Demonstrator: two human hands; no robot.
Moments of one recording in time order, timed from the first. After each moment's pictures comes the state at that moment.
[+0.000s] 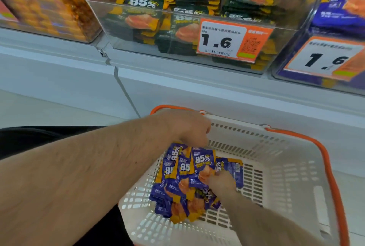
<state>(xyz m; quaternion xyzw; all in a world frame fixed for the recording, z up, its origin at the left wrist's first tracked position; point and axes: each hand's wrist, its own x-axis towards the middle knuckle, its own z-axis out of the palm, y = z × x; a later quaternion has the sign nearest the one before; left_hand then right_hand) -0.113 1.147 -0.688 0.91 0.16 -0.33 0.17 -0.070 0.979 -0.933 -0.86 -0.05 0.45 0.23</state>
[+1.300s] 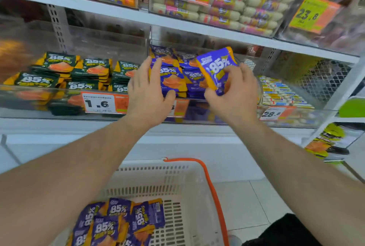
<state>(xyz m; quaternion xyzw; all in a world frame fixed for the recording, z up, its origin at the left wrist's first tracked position) -0.002 1.062 -0.582 0.89 0.19 0.37 0.20 0.107 0.891 -0.548 -0.85 -0.28 -0.31 0.32</state>
